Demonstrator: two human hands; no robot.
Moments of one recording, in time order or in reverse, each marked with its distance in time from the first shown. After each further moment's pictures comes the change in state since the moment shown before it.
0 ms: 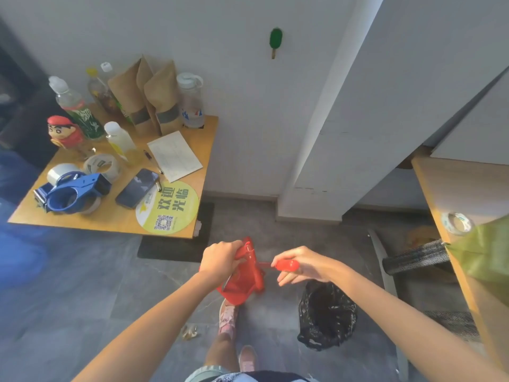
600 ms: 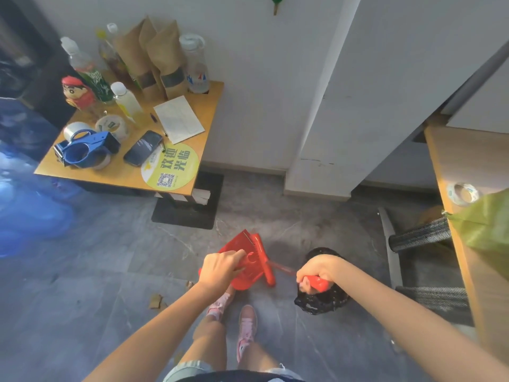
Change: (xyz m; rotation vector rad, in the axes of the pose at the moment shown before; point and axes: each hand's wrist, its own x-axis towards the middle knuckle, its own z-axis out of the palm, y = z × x) left_hand -0.114 0.061 0.061 0.141 0.023 0.039; right_hand -0.007 0.122 0.010 0.129 -0.153 0.694
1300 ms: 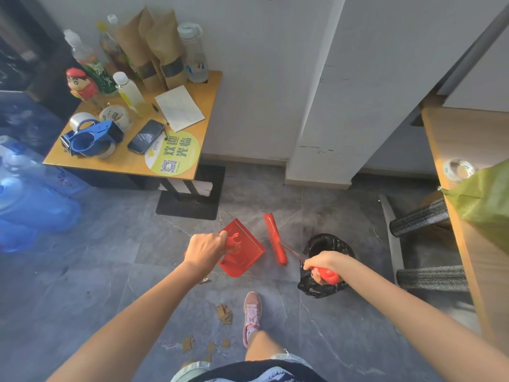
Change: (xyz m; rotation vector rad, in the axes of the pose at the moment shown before) left_hand -0.032 -0.017 -0.016 0.275 -0.022 0.002; right_hand 0.014 0.056 0.009 0.023 0.149 -0.077
